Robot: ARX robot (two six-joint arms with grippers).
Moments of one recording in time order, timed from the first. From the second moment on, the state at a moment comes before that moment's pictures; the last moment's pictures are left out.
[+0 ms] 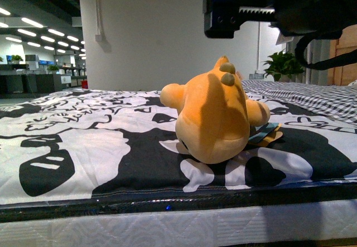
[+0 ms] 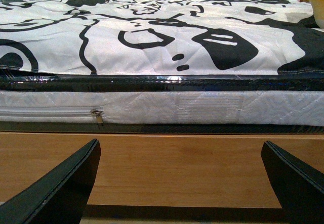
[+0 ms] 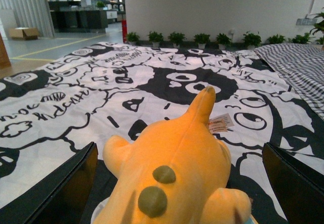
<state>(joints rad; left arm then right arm) 0.00 0.00 0.01 0.00 0.00 0.00 0.39 1.49 1.13 0.46 0.20 -0.02</state>
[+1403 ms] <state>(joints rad) 0.00 0.00 0.01 0.00 0.00 0.00 0.42 1.65 1.03 0.51 0.19 0.09</state>
